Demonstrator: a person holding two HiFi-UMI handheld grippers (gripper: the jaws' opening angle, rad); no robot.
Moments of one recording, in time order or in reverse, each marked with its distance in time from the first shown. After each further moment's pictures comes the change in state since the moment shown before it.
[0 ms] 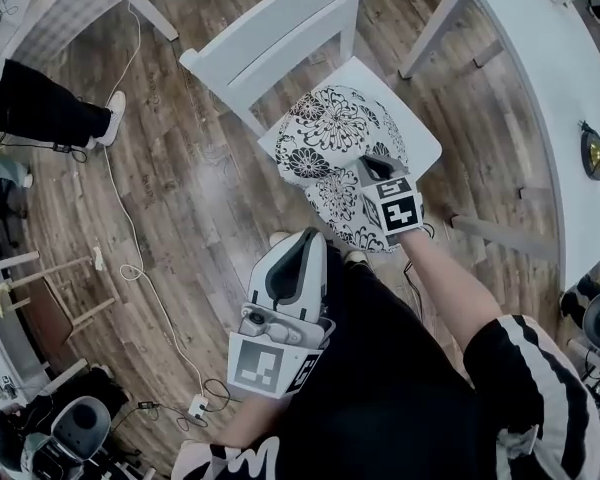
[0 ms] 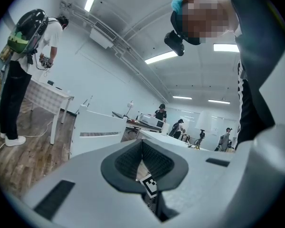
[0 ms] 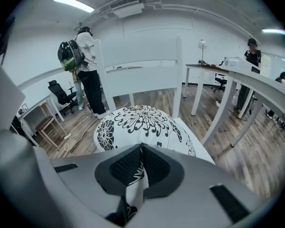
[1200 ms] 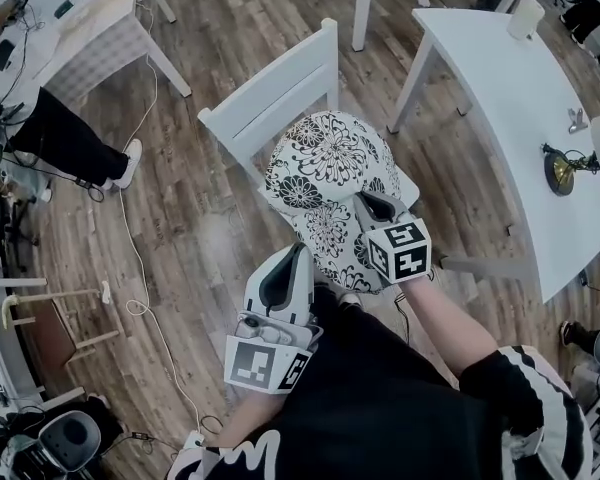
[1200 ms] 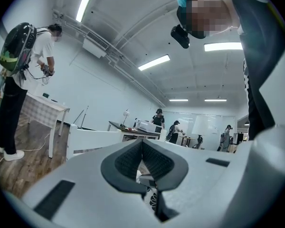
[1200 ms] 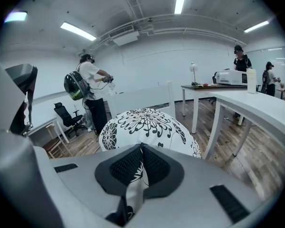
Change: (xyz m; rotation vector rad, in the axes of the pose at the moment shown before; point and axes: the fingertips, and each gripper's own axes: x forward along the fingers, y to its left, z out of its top) left arm -0.012 -0.051 0.045 0.098 -0.090 -0.011; right arm -0.139 0.008 0.076 0.062 -0.278 0.039
